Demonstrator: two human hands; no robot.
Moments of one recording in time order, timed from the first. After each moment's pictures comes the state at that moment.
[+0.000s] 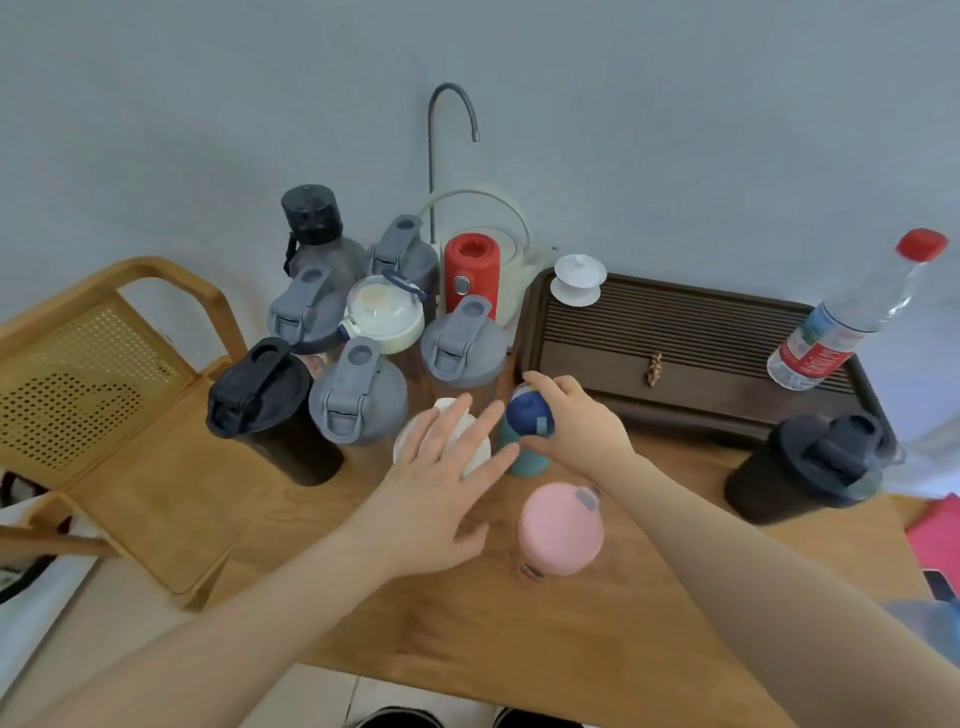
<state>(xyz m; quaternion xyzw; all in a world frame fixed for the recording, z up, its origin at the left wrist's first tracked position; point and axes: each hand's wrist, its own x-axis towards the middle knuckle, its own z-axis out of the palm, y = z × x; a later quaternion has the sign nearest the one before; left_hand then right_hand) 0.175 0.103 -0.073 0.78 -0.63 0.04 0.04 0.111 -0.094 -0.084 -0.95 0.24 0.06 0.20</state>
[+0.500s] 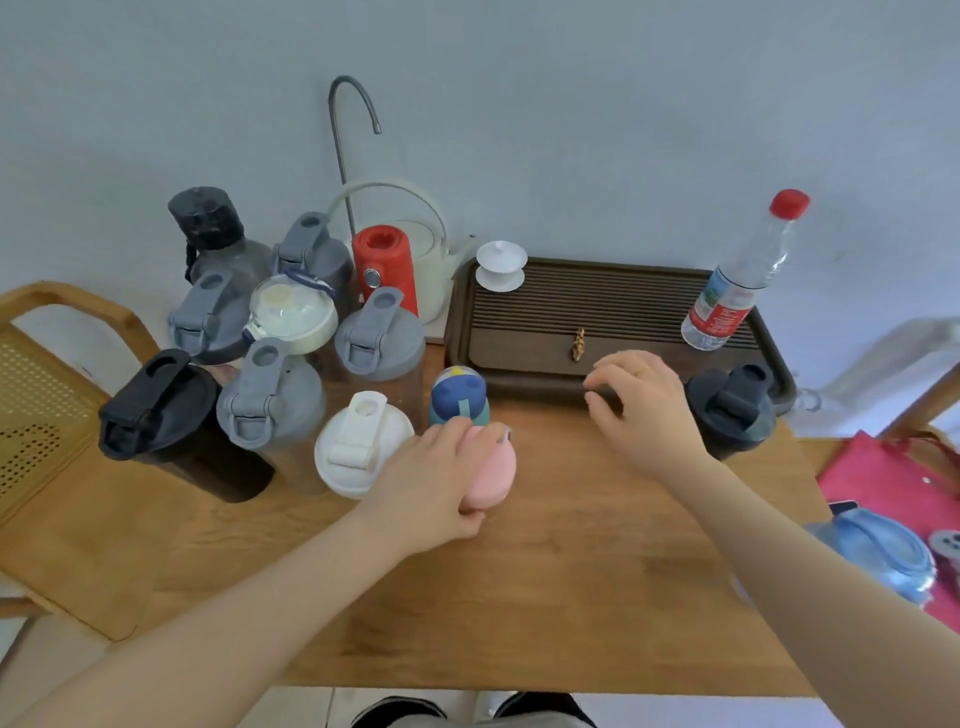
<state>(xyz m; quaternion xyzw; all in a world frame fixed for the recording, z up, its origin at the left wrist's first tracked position) 0.134 0.045 -0.065 0.79 -0.60 -0.09 0.08 -0.002 -0.142 -0.053 -0.93 0.30 -0.15 0.14</state>
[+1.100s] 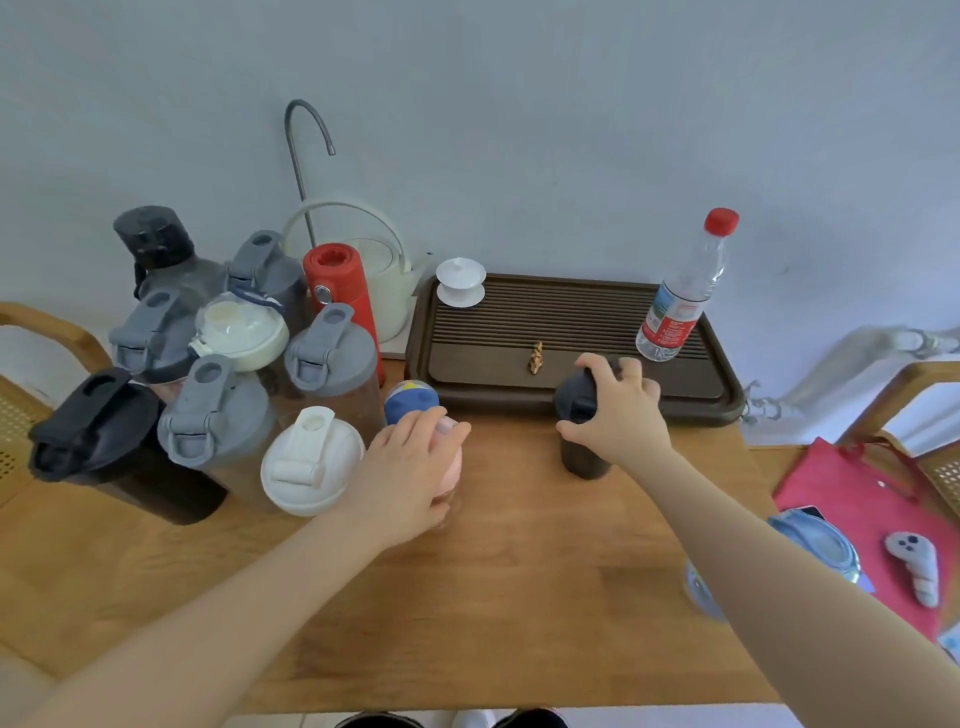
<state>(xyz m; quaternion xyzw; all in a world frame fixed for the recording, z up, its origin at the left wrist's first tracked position) 0.123 0.019 -0.066 0.80 -0.60 -0.05 0.02 -0.012 -0.173 -0.056 -0.87 0.45 -0.04 0.19</state>
